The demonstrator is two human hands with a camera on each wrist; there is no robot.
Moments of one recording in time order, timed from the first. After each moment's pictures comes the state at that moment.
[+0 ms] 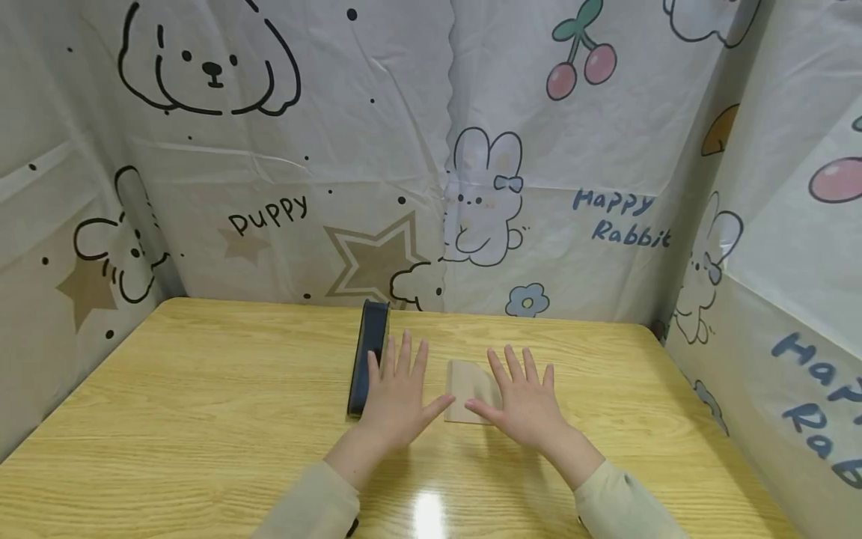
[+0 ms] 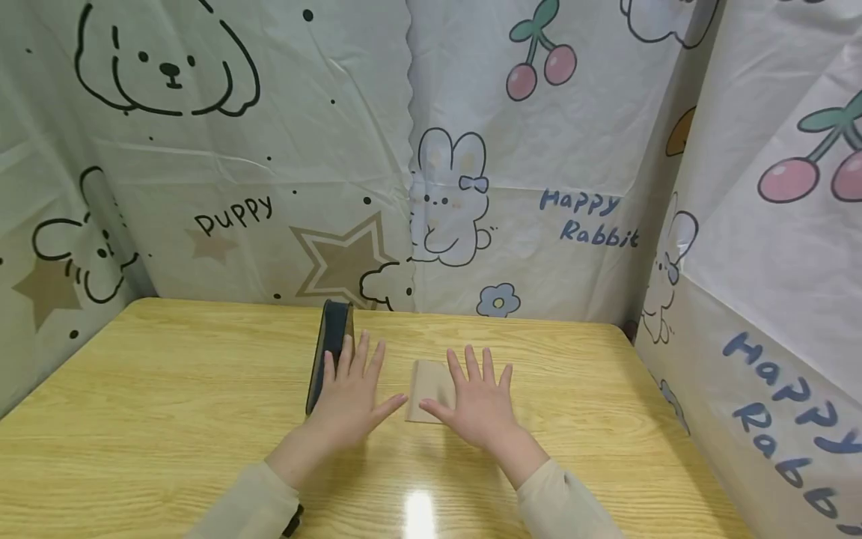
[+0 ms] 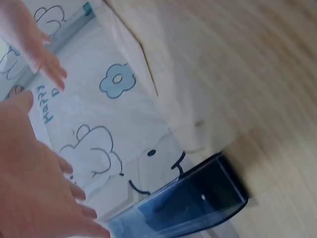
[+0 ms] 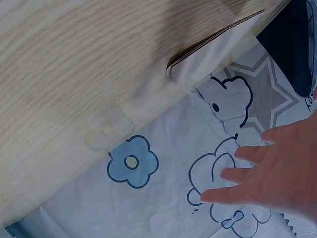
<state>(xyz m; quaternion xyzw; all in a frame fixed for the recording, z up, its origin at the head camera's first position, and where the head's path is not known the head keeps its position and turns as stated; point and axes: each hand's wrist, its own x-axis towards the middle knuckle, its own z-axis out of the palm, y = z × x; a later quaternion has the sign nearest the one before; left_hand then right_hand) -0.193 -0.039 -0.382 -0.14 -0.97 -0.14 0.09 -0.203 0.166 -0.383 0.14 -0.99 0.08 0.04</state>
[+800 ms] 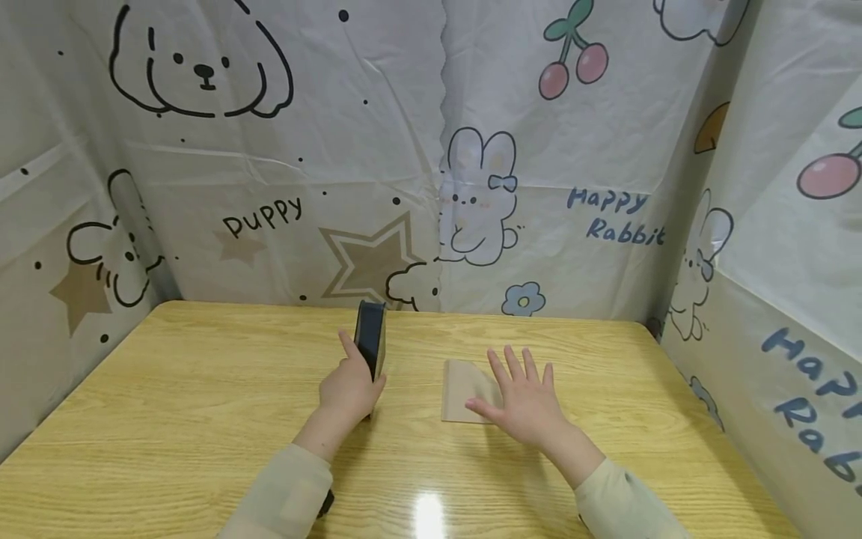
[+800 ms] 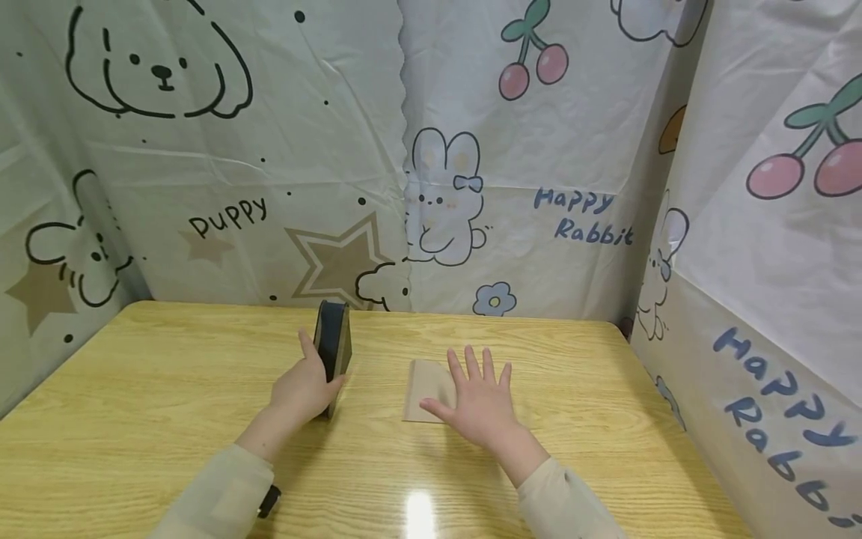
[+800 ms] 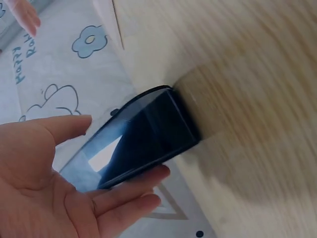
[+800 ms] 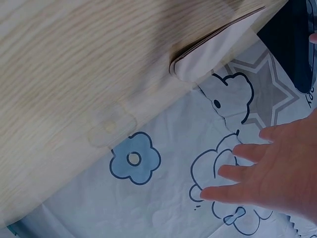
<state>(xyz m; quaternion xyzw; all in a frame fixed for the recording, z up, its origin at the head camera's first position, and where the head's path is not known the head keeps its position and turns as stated) -0.217 -0.082 -0.376 0.04 -0.98 -0.21 0.00 -0.201 0.172 -0.380 0.13 -0.99 0.09 0.03</state>
